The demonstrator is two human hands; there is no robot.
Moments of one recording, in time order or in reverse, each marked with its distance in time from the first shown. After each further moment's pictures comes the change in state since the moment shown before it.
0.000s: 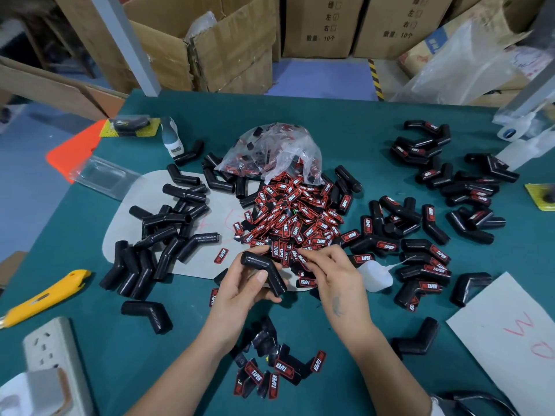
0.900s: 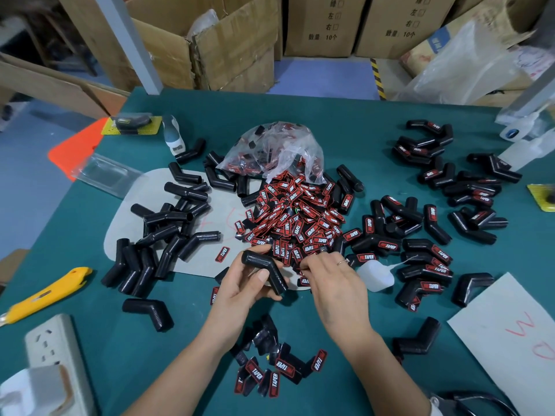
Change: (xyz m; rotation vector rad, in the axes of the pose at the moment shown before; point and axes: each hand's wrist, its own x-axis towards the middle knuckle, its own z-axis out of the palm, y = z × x) left_hand 0.000 0.000 -0.001 0.016 0.008 0.010; right_hand -0.003 -0.007 0.000 -0.519 -0.050 -0.224
